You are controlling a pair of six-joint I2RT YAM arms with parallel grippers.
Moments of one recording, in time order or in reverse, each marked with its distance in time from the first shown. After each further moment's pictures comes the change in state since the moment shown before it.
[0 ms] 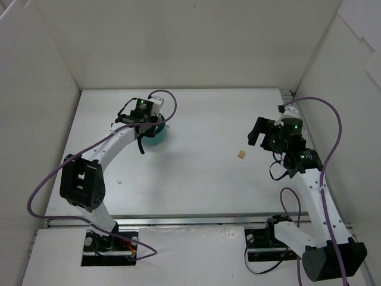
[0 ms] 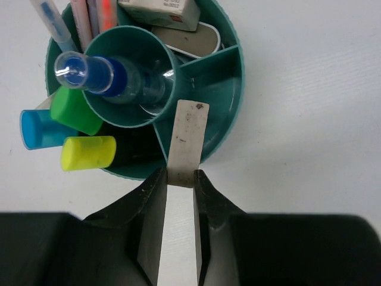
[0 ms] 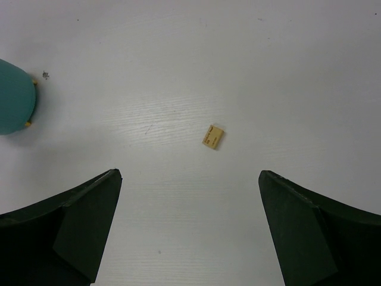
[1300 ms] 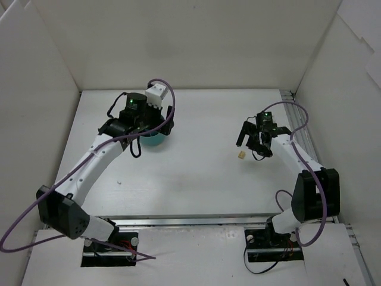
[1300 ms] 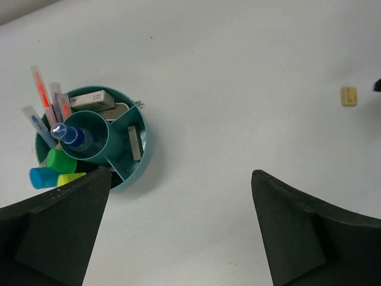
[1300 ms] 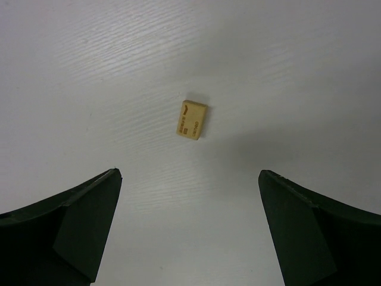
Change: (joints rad) left arm -0.065 -0.226 0.040 0.042 0.180 -0.028; right arm 0.029 0.465 0.052 -0.005 0.044 0.164
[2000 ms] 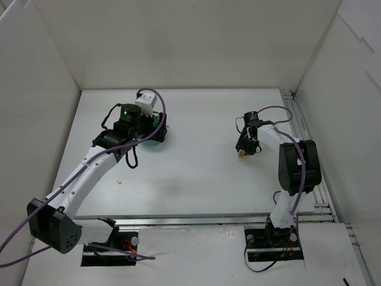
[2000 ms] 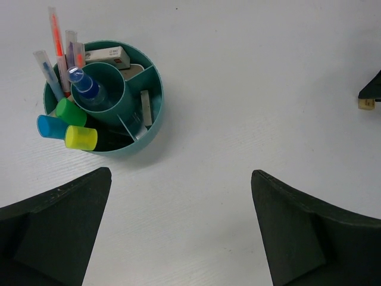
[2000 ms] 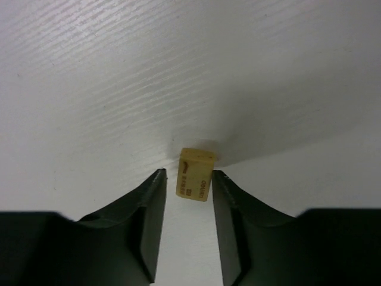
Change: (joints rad) left arm -0.003 -0.180 -0.196 0.034 -0.096 -0.118; right arm 0.033 0.369 0.135 0.013 0.061 0.108
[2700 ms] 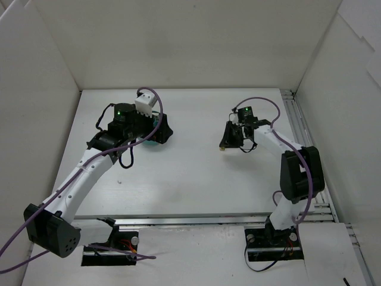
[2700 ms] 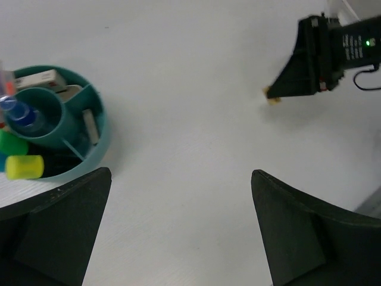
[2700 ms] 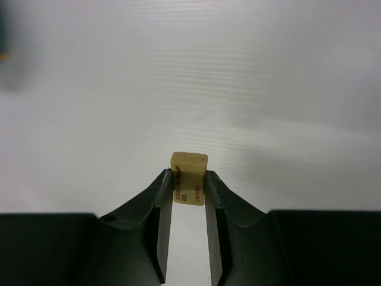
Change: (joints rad) left arm 0.034 -0.043 -0.016 0.040 0.226 -0.001; right arm 0.087 -0.062 0.011 0.062 -0.283 -0.142
